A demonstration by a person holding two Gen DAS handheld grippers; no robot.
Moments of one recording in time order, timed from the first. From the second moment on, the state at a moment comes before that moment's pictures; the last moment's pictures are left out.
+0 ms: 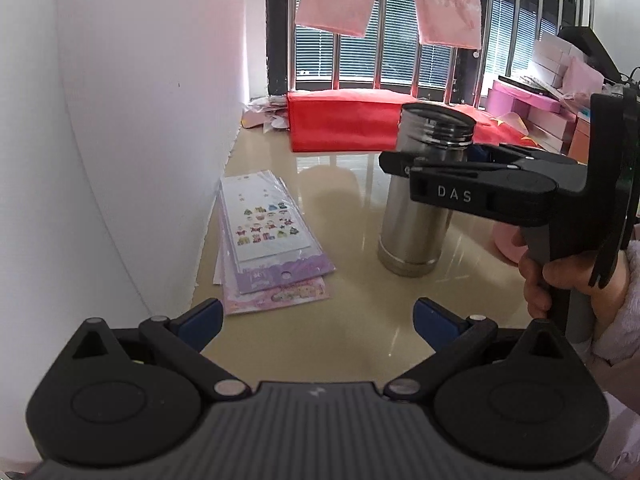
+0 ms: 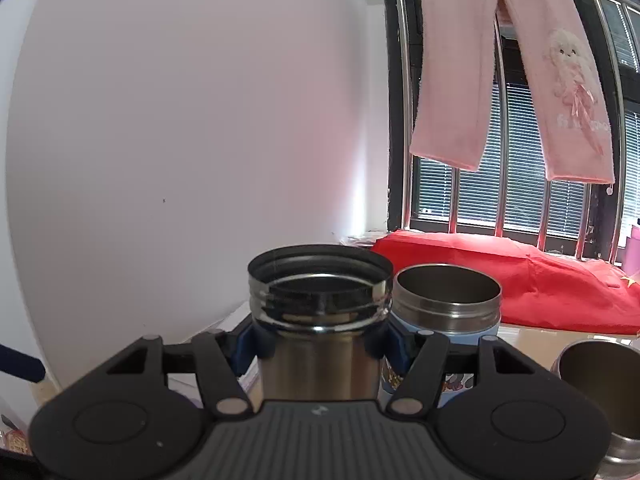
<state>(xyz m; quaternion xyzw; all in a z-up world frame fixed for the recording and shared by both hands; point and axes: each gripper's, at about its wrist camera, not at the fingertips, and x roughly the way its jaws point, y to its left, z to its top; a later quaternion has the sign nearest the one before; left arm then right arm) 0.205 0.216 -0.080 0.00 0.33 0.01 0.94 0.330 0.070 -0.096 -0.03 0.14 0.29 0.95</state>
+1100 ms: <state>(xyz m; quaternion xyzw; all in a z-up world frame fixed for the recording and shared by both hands) 0.038 0.076 -0.014 -0.03 0.13 0.03 0.99 0.089 -0.126 -0.022 0.01 0.05 0.21 0.98</state>
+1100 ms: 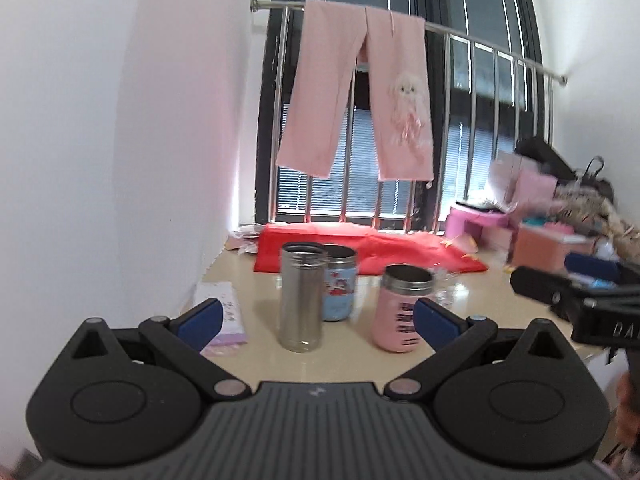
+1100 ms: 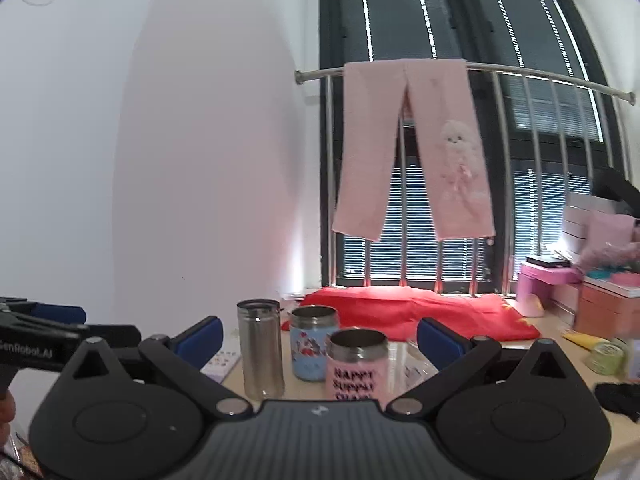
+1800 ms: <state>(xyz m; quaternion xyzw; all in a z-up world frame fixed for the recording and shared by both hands) -0.001 0.020 0.021 -0.01 0.09 0.00 1.00 0.018 -0.186 0.018 0.01 0.05 0.15 0.99</state>
